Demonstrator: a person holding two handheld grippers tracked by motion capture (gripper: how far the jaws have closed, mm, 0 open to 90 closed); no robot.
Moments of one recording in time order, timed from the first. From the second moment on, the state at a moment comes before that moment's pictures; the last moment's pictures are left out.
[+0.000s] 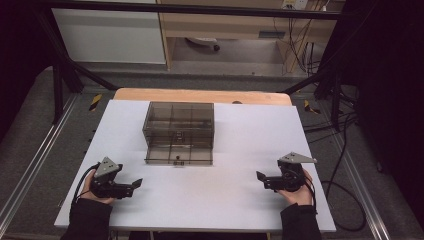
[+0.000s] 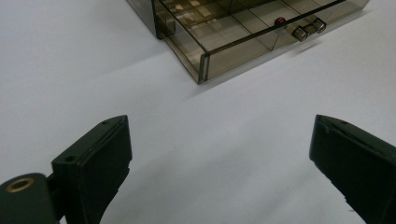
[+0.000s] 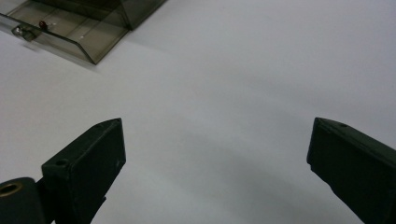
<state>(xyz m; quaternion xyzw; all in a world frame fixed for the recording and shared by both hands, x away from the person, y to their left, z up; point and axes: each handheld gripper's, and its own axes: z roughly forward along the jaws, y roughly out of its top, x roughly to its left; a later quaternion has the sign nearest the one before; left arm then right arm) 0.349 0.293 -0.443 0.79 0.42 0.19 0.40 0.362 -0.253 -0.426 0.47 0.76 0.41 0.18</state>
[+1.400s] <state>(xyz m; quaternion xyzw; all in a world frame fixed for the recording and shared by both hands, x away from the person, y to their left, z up) 0.349 0.293 -0.443 0.79 0.42 0.19 0.40 0.341 -0.297 -0.444 0.54 0.74 0.37 0.18</state>
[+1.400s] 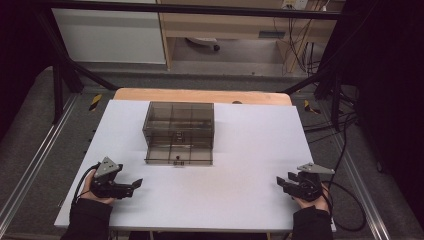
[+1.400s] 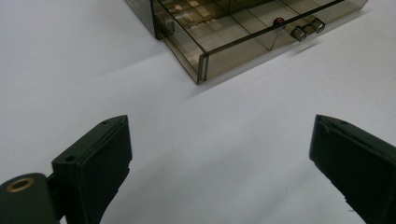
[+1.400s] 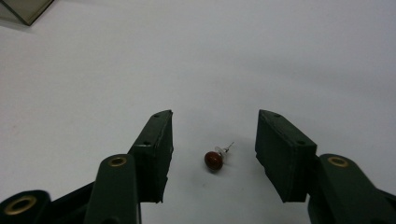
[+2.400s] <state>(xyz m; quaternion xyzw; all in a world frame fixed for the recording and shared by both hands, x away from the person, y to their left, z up) 0.349 0.292 -0.443 0.79 0.42 0.19 0.40 0.343 -0.291 -0.448 0.54 0.75 0.33 0.19</state>
